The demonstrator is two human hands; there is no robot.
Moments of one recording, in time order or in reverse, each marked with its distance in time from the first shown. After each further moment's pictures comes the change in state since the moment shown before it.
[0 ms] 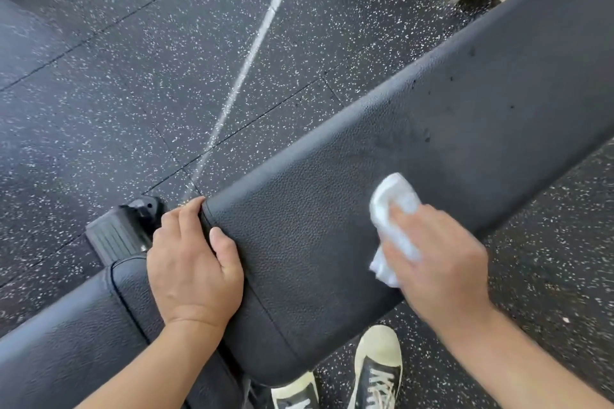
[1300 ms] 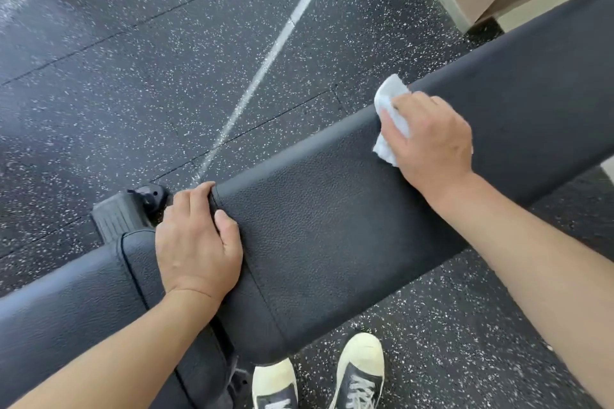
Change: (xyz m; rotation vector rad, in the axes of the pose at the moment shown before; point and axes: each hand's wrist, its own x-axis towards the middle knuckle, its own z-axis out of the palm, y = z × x) left_hand -0.002 0.000 0.001 -0.011 0.043 0.010; right_hand 0.141 0.045 0.028 -0.127 -0.005 0.009
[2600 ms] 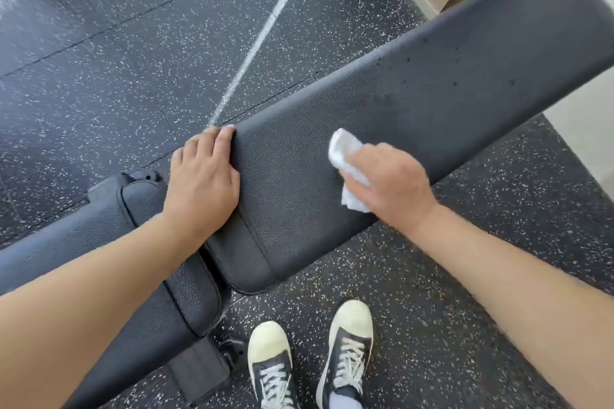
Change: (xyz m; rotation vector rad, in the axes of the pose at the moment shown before) left_hand 0.000 0.012 -0.019 0.137 -0.201 0.330; right_hand -0.125 -0.023 -0.045 -0.023 -0.088 -0.332
